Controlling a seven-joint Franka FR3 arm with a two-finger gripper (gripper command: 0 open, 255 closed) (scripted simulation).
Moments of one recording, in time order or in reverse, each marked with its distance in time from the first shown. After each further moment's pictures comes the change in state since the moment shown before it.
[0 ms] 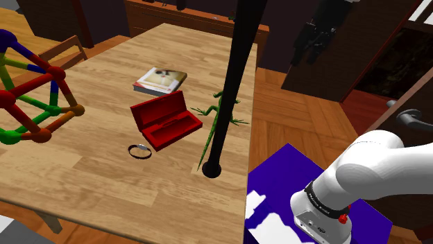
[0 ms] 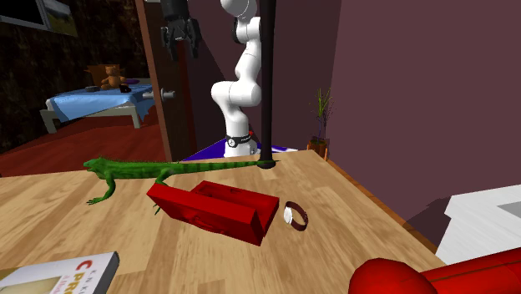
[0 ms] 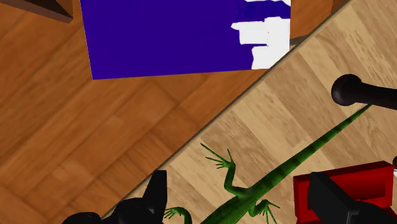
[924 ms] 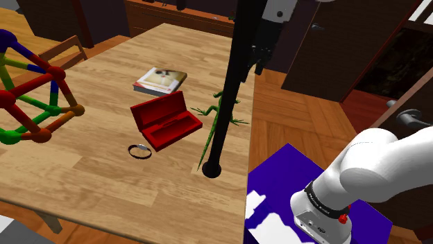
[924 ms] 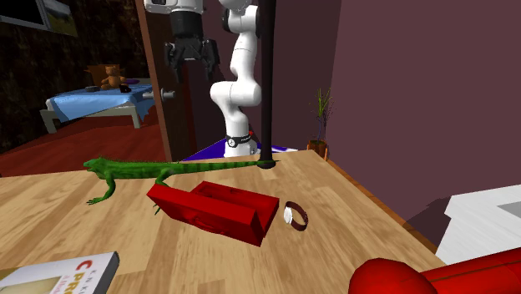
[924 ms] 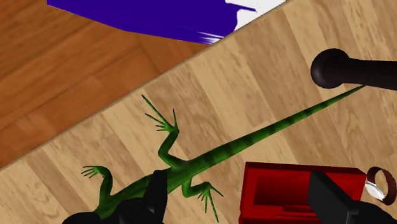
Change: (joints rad) arm 0.109 0.256 0.179 0.008 0.046 0.267 0.016
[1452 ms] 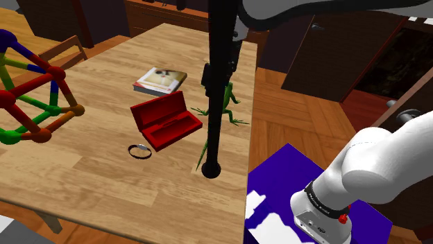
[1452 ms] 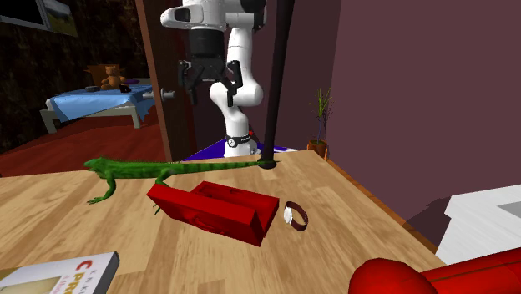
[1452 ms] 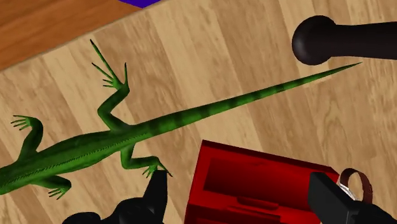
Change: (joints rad) arm 0.059 0.217 0.129 0.070 -0.022 0.156 0.039
